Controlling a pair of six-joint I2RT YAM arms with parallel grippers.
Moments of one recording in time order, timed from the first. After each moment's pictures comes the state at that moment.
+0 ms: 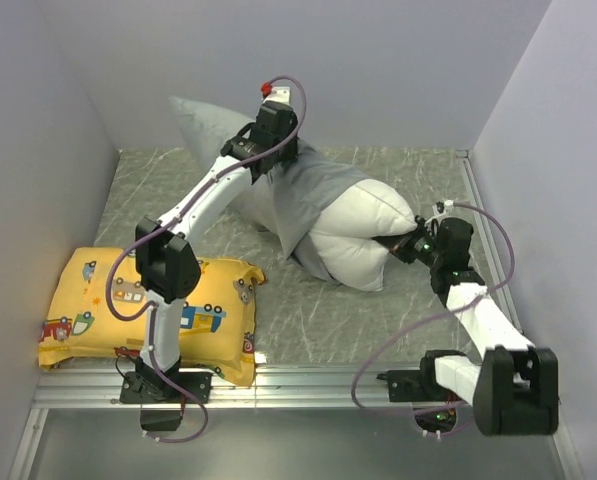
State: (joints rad) left arm -0.54 2.08 2.11 -0.55 -0.33 -0.34; right arm 0.02 1.04 0.52 0.10 -0.50 0.86
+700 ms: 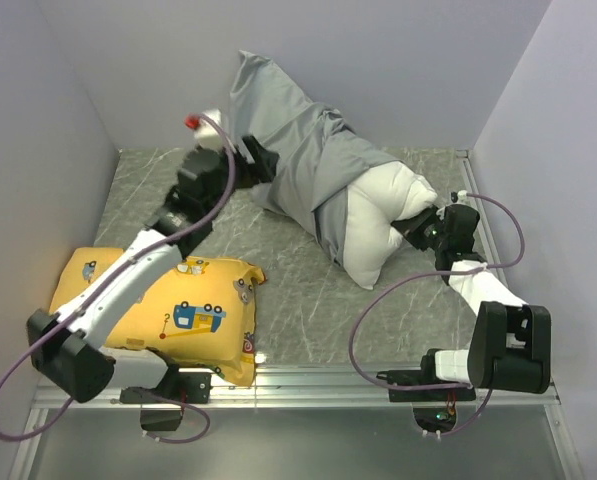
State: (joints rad) left arm -0.56 1.31 1.33 -0.07 -0.23 -0.48; right arm -0.11 1.31 0.62 0.20 -0.40 0.78
